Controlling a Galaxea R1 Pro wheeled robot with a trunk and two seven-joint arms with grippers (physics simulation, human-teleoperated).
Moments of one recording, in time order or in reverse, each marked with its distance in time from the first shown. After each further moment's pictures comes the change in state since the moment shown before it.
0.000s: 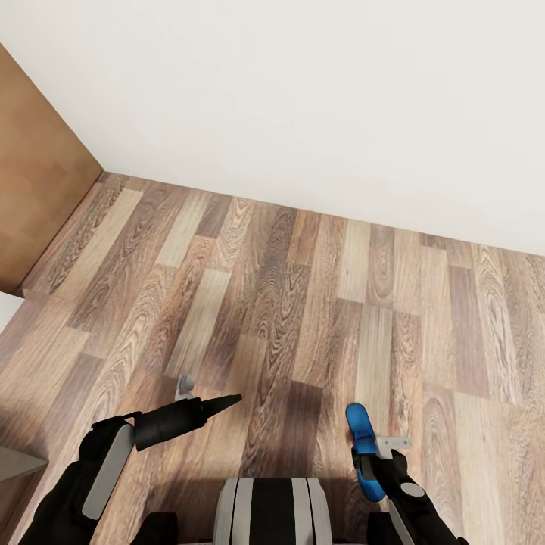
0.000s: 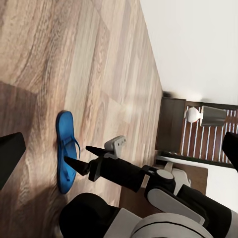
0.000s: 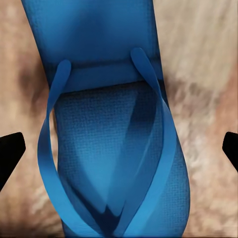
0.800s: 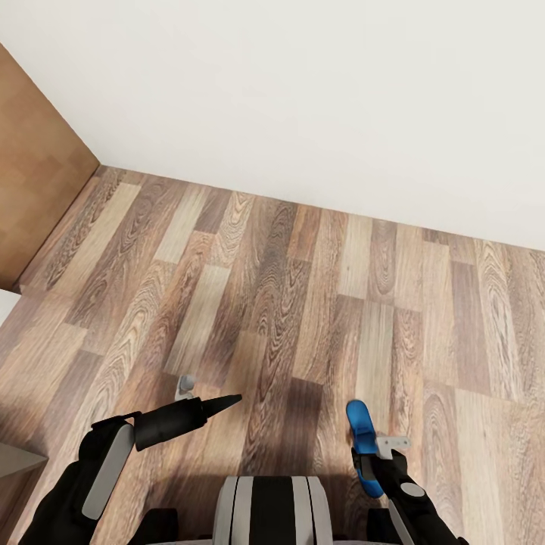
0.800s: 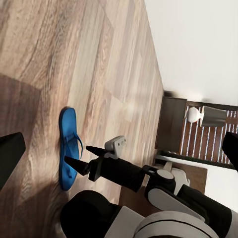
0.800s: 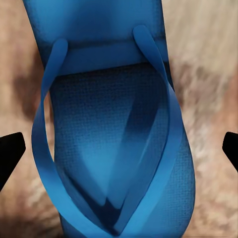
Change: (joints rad) left arm 0.000 0.001 0.000 0.000 0.000 0.000 0.000; right arm 0.000 0.000 0.000 0.000 0.000 0.000 0.000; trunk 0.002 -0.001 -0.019
